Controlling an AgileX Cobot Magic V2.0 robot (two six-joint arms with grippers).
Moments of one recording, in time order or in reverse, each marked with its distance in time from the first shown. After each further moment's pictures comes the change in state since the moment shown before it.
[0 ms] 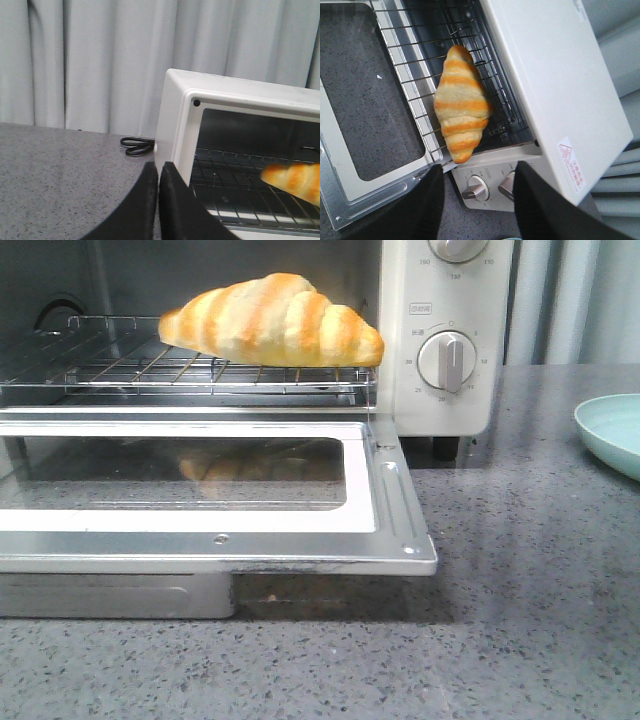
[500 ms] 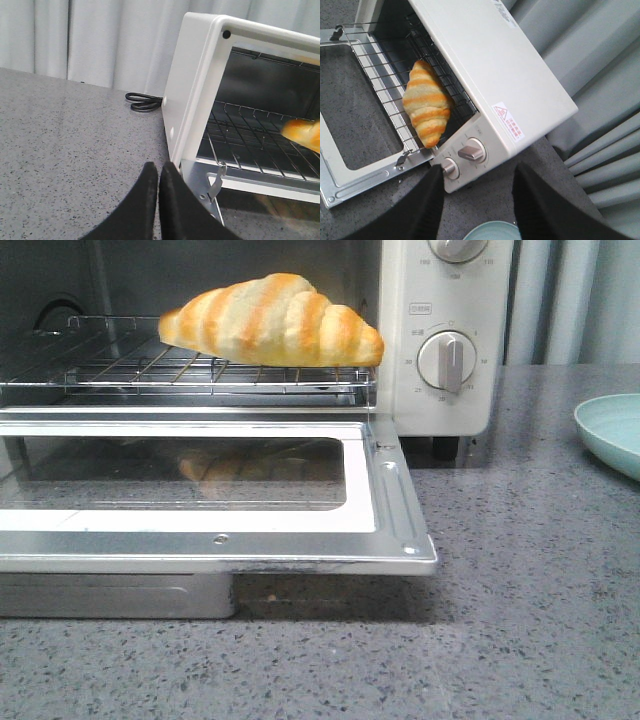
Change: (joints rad) left arm 0.000 0.000 0.173 -0.112 -0.056 0.060; right arm 0.008 -0.351 0.099 0.004 0.017 0.006
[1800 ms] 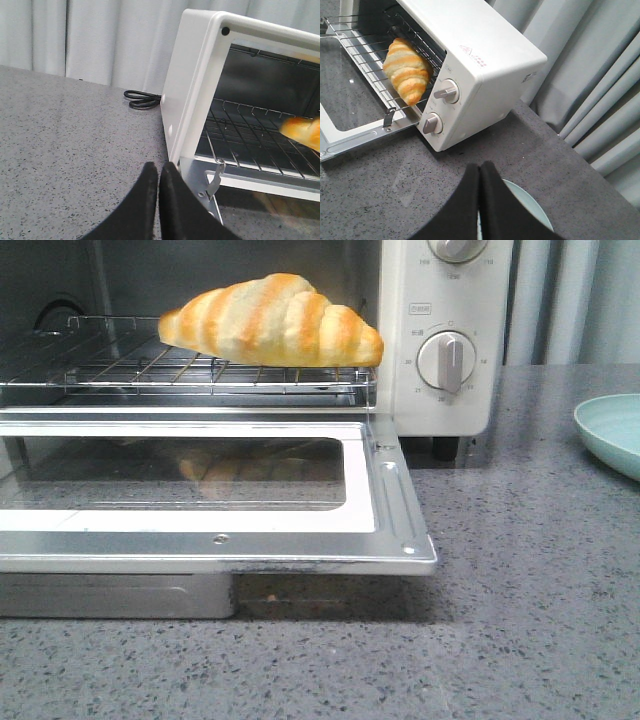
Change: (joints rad) left arm 0.000 0.000 0.000 -0.004 0.004 0.002; right arm 0.000 -0.448 0.275 0.008 0.015 0.032
